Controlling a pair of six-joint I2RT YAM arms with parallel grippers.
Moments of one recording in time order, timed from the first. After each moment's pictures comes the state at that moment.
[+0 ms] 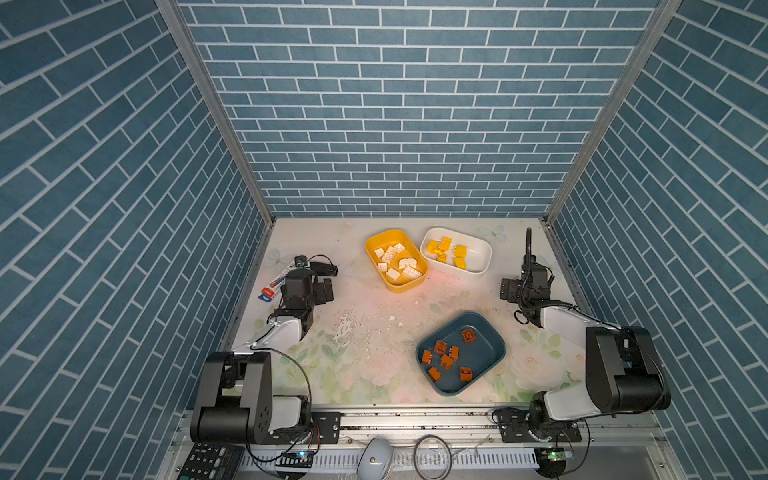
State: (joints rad) left arm -0.03 1.33 0.49 0.24 -0.16 -0.09; right arm 0.08 1.46 0.61 0.16 0.24 0.04
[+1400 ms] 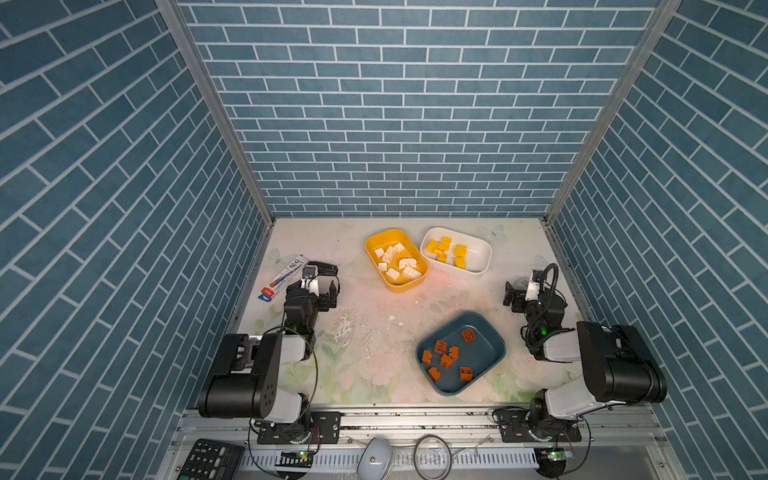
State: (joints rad) left arm -0.02 1.43 0.30 0.84 -0.02 0.08; right arm -0.03 1.52 0.27 0.98 -0.03 -0.01
